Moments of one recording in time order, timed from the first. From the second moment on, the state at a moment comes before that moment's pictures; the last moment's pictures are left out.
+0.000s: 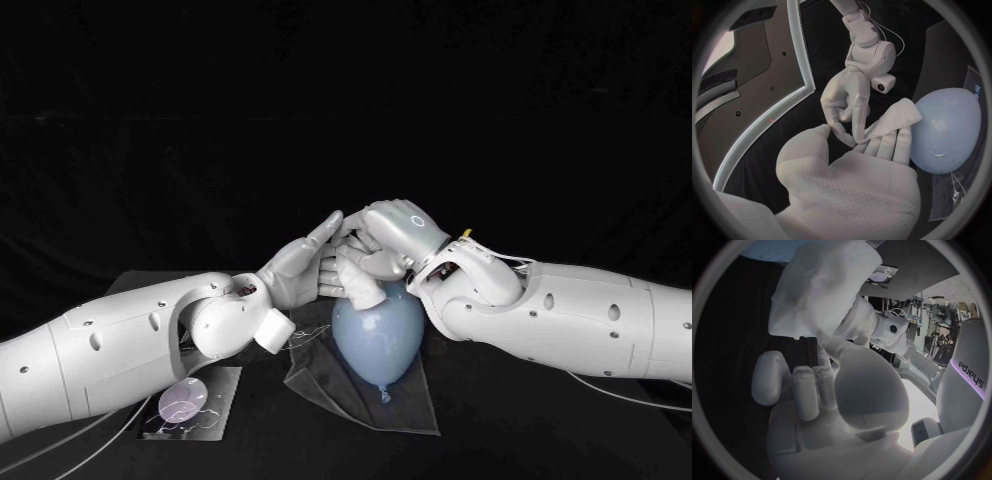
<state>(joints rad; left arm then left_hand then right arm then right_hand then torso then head) 1.23 -0.71 -0.08 1.47 -0.02 0.14 0.21 0.64 0.01 0.18 0.30 0.05 0.34 0.15 0.06 0.08 0.70 0.24 0.06 0.06 0.89 0.21 0.07 0.12 0.17 0.78 0.29 0.07 0.06 1.33 -0.70 -0.17 1.60 -1.64 -0.74 -0.09 1.31 -0.05 0.54 -0.06 0.05 1.10 0.08 0.30 0.44 1.46 0.01 1.56 1.31 1.45 -0.03 1.57 1.31 0.05 1.40 0.07 1.23 1.31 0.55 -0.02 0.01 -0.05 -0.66</state>
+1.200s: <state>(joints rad) 1.23 -0.71 -0.08 1.46 -0.03 0.14 0.21 0.68 0.05 0.18 0.30 0.05 0.40 0.15 0.08 0.09 0.72 0.24 0.06 0.06 0.89 0.21 0.07 0.12 0.17 0.78 0.29 0.07 0.06 1.33 -0.86 -0.16 1.74 -1.64 -0.78 -0.11 1.30 -0.04 0.55 -0.06 0.05 1.06 0.08 0.36 0.44 1.47 0.01 1.57 1.31 1.45 -0.03 1.56 1.31 0.05 1.40 0.07 1.24 1.31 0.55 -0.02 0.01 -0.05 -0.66</state>
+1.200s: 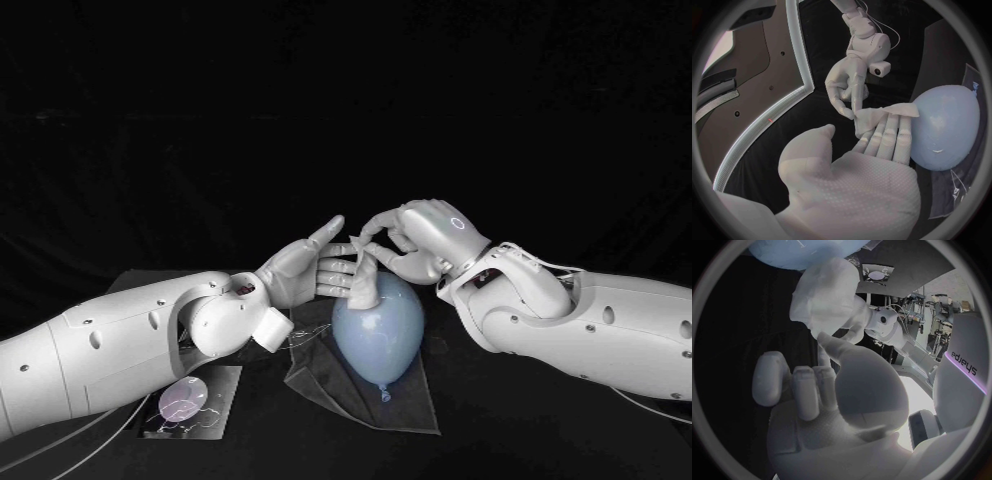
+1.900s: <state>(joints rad) 1.23 -0.71 -0.08 1.46 -0.02 0.14 0.20 0.87 0.10 0.17 0.29 0.05 0.48 0.16 0.11 0.11 0.73 0.24 0.06 0.06 0.89 0.21 0.07 0.12 0.17 0.78 0.29 0.07 0.06 1.33 -0.85 -0.16 1.73 -1.64 -0.80 -0.11 1.30 -0.04 0.55 -0.06 0.05 1.05 0.08 0.37 0.45 1.47 0.01 1.57 1.31 1.45 -0.03 1.57 1.31 0.05 1.40 0.06 1.24 1.31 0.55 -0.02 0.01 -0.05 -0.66</state>
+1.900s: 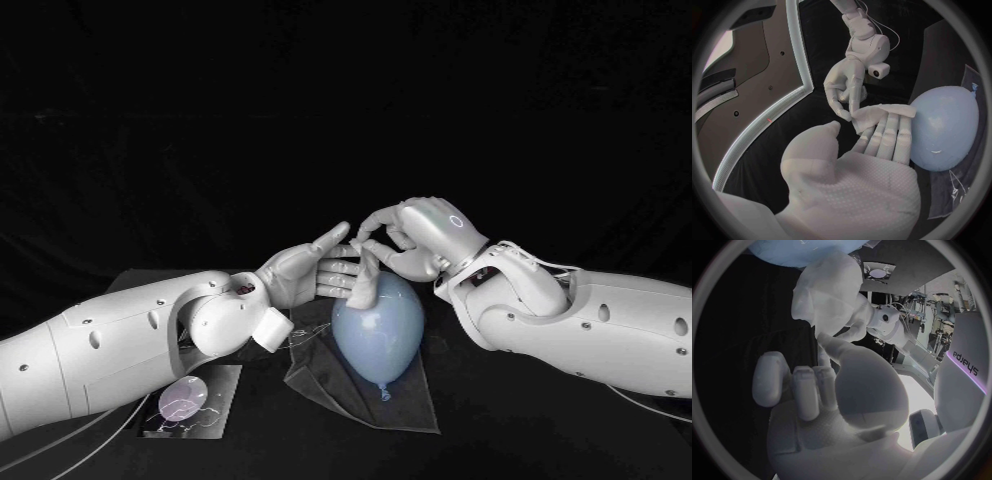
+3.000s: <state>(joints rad) 1.23 -0.70 -0.08 1.47 -0.07 0.10 0.20 1.42 -0.10 0.10 0.13 0.05 0.65 0.18 0.17 0.15 0.86 0.23 0.06 0.06 0.90 0.19 0.07 0.12 0.17 0.81 0.29 0.08 0.07 1.33 -0.84 -0.16 1.73 -1.62 -0.78 -0.11 1.29 -0.04 0.55 -0.06 0.04 1.04 0.07 0.37 0.47 1.47 0.01 1.57 1.31 1.45 -0.03 1.57 1.31 0.05 1.40 0.06 1.24 1.31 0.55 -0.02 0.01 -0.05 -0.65</state>
